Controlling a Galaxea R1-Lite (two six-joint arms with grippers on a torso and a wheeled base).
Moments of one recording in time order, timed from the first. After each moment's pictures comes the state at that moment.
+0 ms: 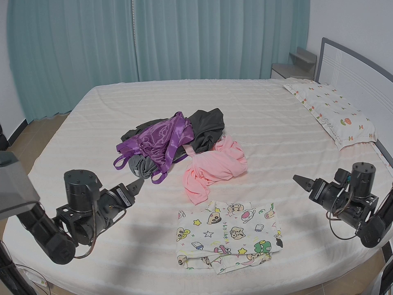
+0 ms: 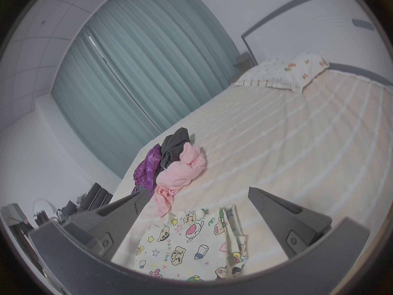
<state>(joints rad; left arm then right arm) -0.40 1.83 -0.35 -1.17 0.25 -0.64 0.24 1.78 -0.22 -1.27 -0.01 0.56</state>
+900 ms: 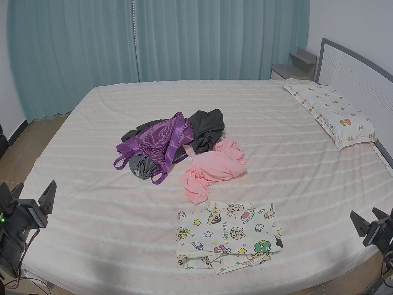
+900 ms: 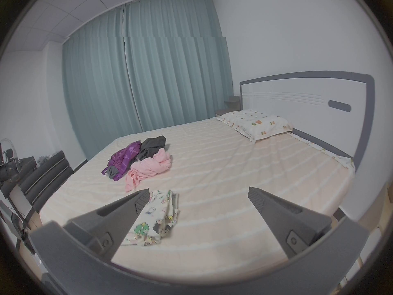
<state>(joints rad) -0.37 0.87 -0.18 -0.56 0.57 -0.09 0.20 0.77 -0.02 -0.47 -0.25 0.20</state>
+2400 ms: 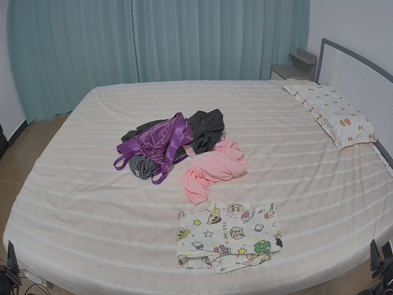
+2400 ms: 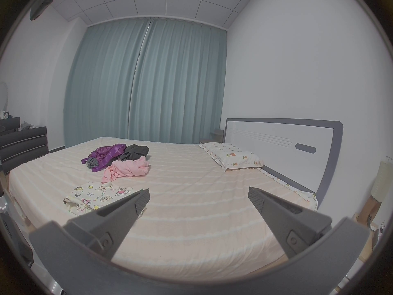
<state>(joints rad) 0.00 0.02 -0.16 0.19 0.56 -0.04 -0.05 0.07 -0.02 -0.02 -0.14 -0.11</state>
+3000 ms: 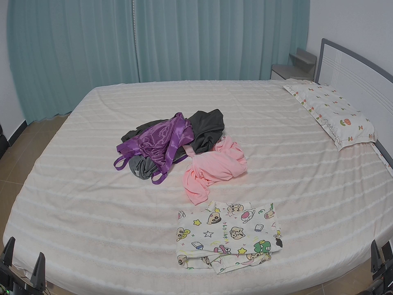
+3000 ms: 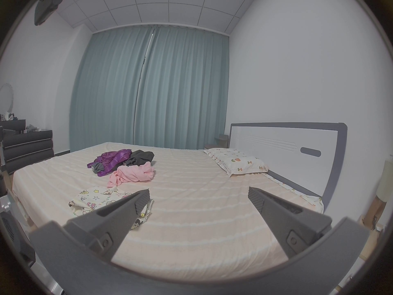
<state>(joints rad) 0.00 0.01 -0.02 -0.06 -0.02 0.00 0.00 0.02 -0.02 -0.02 -0.14 -0.10</state>
